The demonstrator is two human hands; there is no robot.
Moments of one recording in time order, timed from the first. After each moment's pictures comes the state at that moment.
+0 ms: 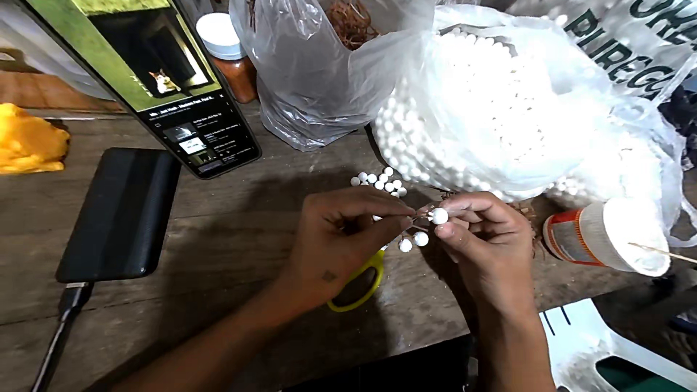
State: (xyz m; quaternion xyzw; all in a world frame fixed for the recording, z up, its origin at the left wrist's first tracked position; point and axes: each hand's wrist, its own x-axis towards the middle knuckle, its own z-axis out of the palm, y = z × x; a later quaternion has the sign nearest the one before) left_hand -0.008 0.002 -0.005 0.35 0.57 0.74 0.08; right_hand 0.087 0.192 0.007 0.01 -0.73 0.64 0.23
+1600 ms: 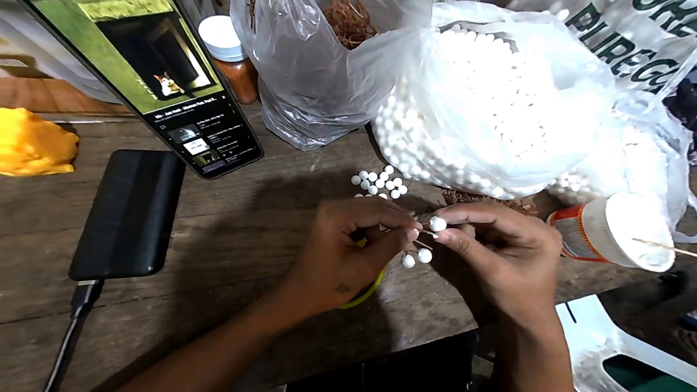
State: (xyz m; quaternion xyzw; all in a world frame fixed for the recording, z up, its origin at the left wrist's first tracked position) left_hand -0.003 0.004 -0.008 0.41 0.58 0.70 0.08; right_hand 0.095 0.202 0.018 0.07 -0.84 0.48 0.26
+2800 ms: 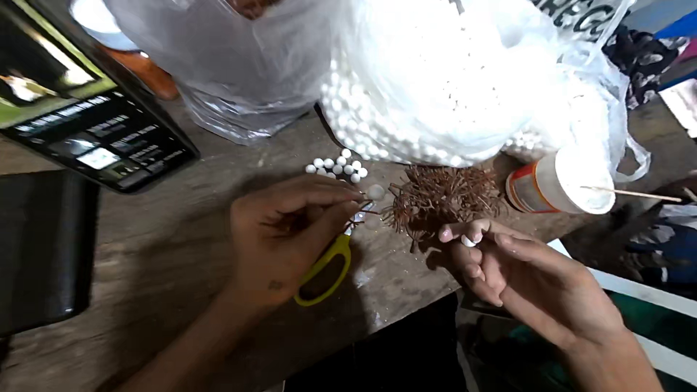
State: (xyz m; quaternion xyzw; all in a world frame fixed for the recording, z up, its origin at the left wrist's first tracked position) left_hand -0.008 -0.002 -0.009 0.38 0.60 0.70 0.06; right_hand 0.182 0.232 0.033 -0.12 -0.53 0.84 -0.01
